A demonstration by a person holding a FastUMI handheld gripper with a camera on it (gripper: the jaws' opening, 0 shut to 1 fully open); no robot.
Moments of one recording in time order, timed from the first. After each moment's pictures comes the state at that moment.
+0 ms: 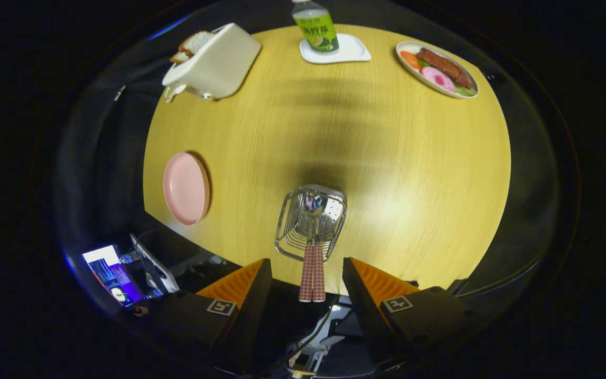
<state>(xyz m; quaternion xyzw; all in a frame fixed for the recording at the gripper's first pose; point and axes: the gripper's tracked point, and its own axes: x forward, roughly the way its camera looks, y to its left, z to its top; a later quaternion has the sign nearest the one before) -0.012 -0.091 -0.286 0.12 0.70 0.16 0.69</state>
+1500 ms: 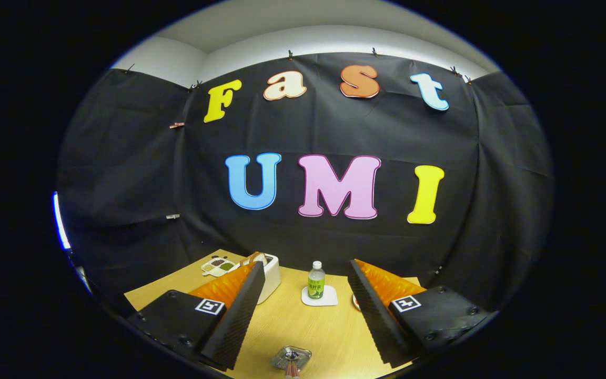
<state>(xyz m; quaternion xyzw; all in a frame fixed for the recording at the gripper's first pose) 0.042 -0.139 -0.004 0.05 0.05 0.12 0.99</state>
